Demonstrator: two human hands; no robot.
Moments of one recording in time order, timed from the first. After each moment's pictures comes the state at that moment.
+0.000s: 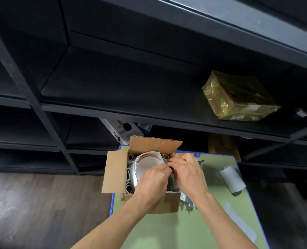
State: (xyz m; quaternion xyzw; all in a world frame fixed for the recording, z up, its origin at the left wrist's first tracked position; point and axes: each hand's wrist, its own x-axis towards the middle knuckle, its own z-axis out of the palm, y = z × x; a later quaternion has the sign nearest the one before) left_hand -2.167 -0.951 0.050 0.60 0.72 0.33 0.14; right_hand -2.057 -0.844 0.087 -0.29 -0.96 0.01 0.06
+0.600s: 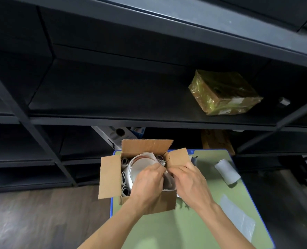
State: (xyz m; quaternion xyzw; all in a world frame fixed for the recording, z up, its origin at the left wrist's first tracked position) left_hand -2.166 -0.951 0.047 0.58 0.73 0.32 0.15; right_hand -2.025 -0.877 0.109 -0.33 -0.94 0.04 0.08
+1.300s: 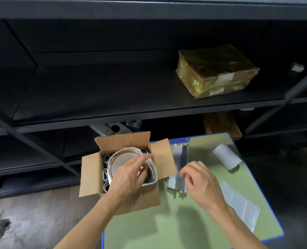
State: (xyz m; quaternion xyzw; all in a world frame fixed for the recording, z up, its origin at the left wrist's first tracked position) left_hand -2.159 -0.951 0.064 0.59 0.73 0.30 0.15; right_hand -1.930 -0.841 0.096 -0.39 -0.90 0.17 0.14
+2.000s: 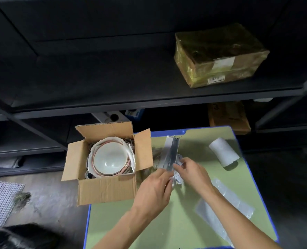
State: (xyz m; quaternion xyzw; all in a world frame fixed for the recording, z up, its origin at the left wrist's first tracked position) left_hand -2.007 -0.916 0.065 0.56 0.75 0.29 0.20; right_hand -1.902 -0.767 0.025 -0.49 -0.81 0.33 -0.05
